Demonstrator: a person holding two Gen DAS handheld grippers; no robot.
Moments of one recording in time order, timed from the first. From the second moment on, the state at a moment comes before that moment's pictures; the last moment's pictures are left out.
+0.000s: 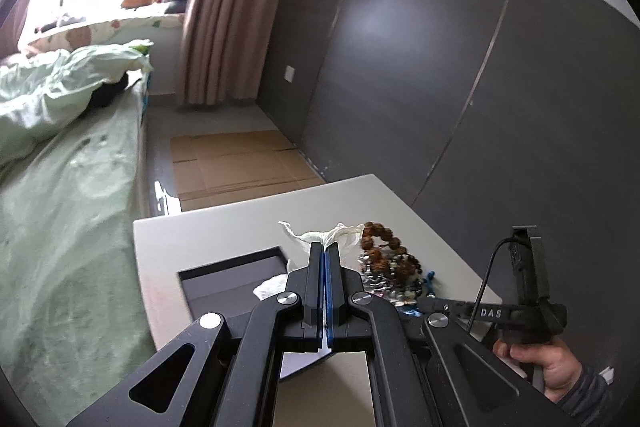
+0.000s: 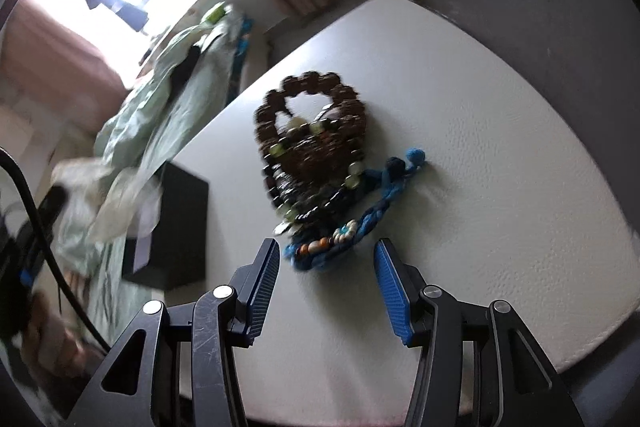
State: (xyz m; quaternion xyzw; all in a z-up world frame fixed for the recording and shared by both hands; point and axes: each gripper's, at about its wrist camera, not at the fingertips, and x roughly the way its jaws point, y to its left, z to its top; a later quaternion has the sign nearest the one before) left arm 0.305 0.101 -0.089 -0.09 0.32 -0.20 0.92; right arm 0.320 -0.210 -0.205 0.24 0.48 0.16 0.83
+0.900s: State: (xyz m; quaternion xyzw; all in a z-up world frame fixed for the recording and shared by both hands) left arm 0.304 0.186 -0.094 -0.16 0.32 -0.15 0.92; right arm 0.333 -0.123 -0.093 0.18 0.38 0.24 0.87
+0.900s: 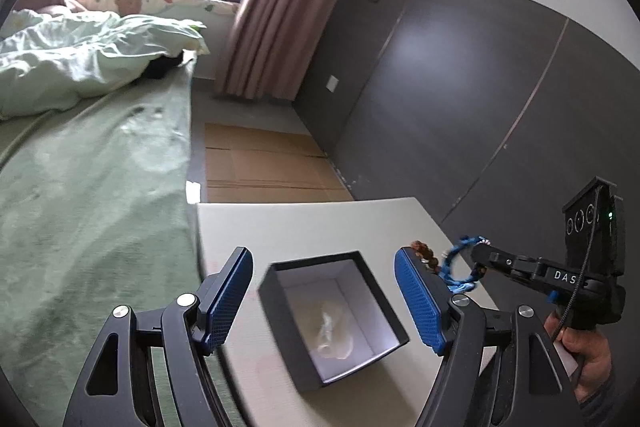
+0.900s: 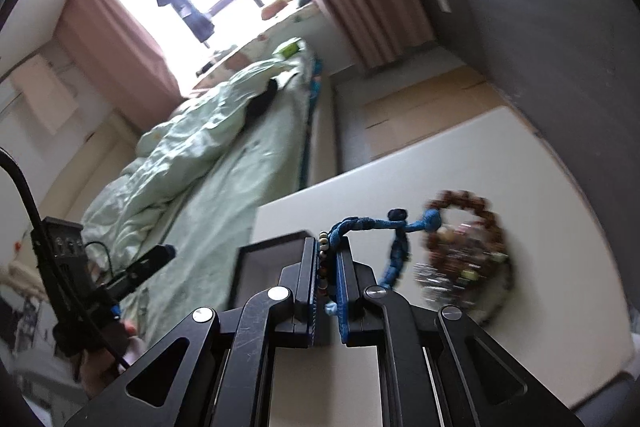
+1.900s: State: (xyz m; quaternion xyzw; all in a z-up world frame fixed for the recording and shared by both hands) left arm 0.317 0.079 -0.076 -0.09 0.36 -0.18 0.91; right arm 0.325 -0.184 -0.111 0.15 0.44 0.14 0.88
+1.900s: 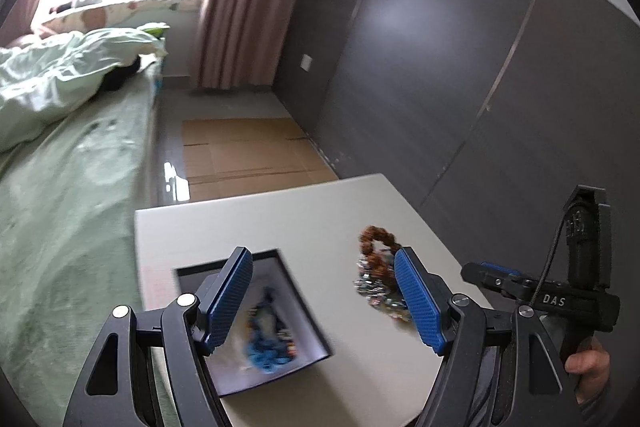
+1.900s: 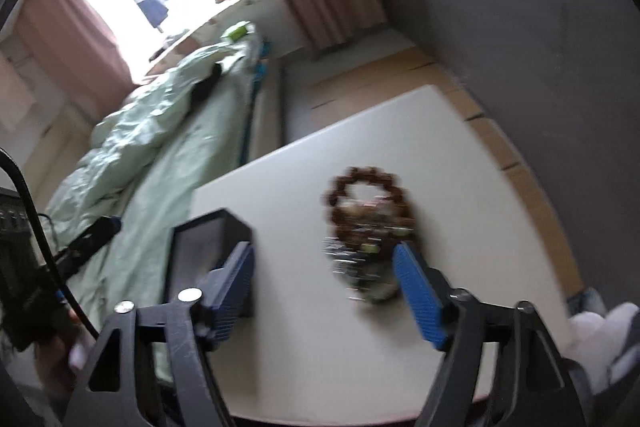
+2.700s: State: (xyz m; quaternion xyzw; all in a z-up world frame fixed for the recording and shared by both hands) left arm 0.348 -0.055 -0.149 -0.01 0.45 -0.24 0.86; right arm 0.284 -0.292 -0.140 0.12 0.35 0.15 0.92
